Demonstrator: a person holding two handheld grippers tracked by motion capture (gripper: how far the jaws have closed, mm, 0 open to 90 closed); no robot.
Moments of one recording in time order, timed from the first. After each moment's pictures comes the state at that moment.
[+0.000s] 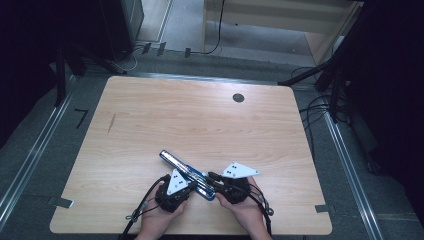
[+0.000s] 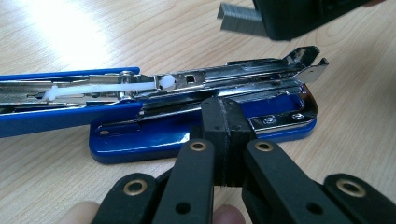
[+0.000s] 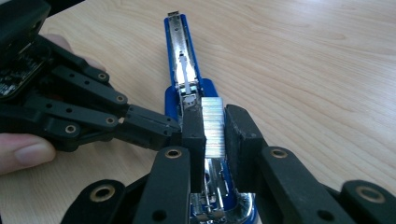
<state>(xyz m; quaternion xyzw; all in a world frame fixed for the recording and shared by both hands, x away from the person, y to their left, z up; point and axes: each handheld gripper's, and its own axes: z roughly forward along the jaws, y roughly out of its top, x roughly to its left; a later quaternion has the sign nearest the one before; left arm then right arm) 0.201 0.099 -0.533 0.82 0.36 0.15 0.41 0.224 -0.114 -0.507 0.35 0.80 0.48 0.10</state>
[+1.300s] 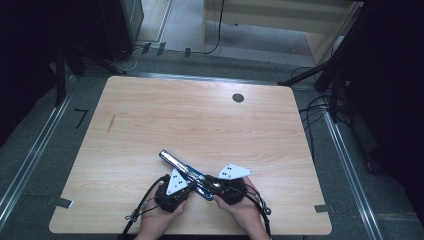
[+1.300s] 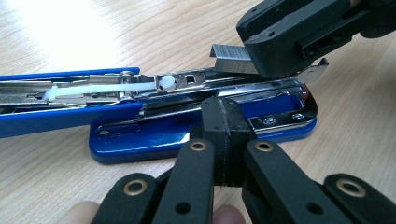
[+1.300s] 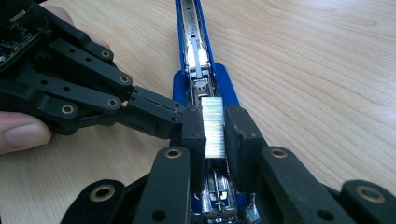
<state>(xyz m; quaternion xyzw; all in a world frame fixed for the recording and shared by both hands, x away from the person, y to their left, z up) 0.201 0.099 -0.533 0.82 0.36 0.15 0.41 0.227 -0.109 -0.517 0.33 0.82 0.47 0.08</state>
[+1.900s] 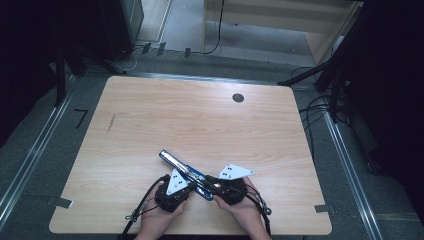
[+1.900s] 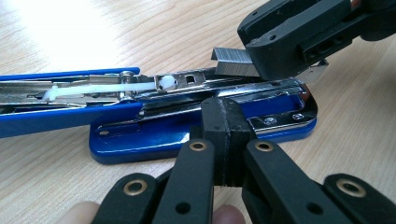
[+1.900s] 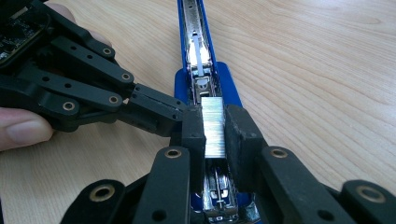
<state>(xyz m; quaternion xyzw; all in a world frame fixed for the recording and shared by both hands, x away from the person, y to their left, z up) 0.201 0.099 -0.533 0.82 0.36 0.15 0.41 0.227 -0.110 -0.519 0.33 0.82 0.47 0.07</state>
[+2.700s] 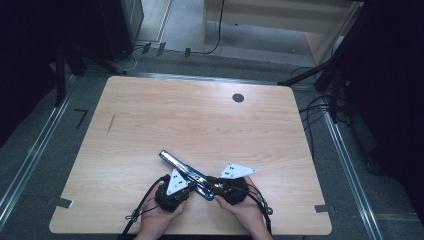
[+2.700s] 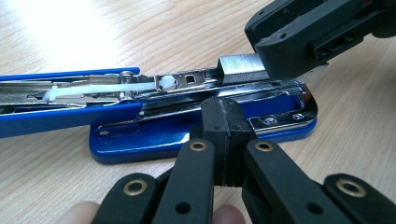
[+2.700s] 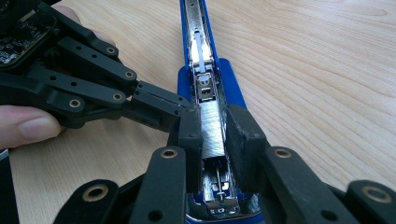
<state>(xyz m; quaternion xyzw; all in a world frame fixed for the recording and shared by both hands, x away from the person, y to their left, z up) 0.201 0.099 -0.533 0.82 0.36 0.15 0.41 0.228 -0.115 -0.518 0.33 0.82 0.47 0.06</state>
